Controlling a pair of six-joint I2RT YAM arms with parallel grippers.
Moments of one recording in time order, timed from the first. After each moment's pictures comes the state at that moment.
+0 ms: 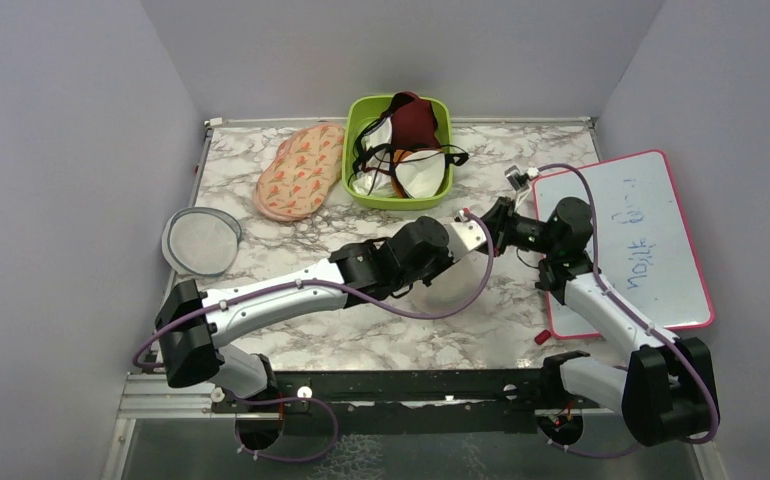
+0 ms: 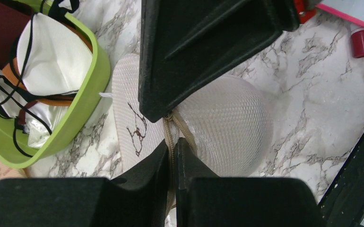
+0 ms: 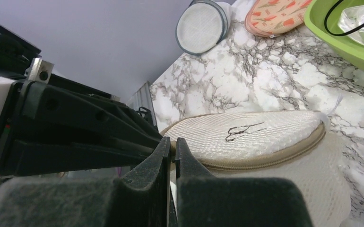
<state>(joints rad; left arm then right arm) -1.14 1.46 1.24 -0.33 -0.24 0.11 0.20 1.12 0.56 0.60 -1.05 0.70</state>
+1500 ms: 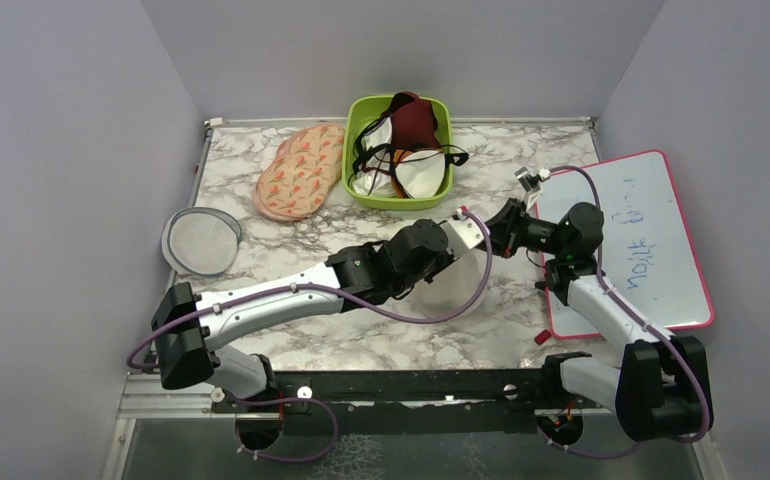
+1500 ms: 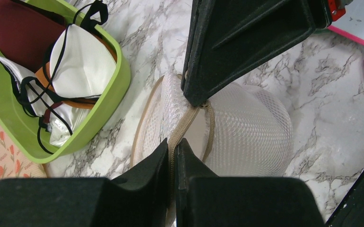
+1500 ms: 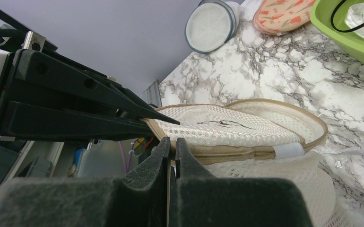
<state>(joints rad) -1.17 1.43 1.23 -0.29 -0.36 0.13 0.11 1.14 0.51 0.75 -1.18 0.82</state>
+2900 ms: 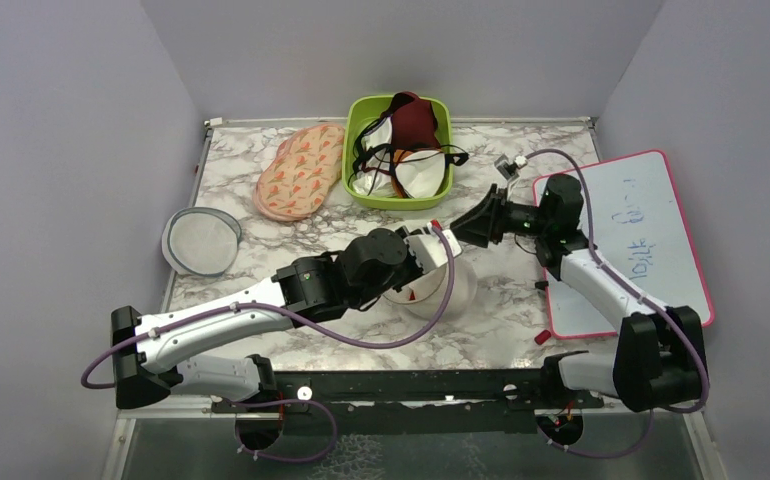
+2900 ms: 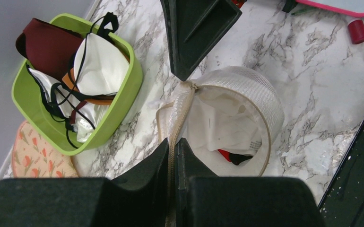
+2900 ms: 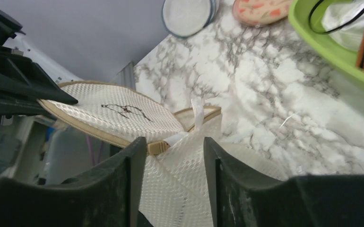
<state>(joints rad) -1.21 1.19 1.15 -0.39 -0.34 0.24 0.18 1.30 0.68 0.48 -1.18 0.55</state>
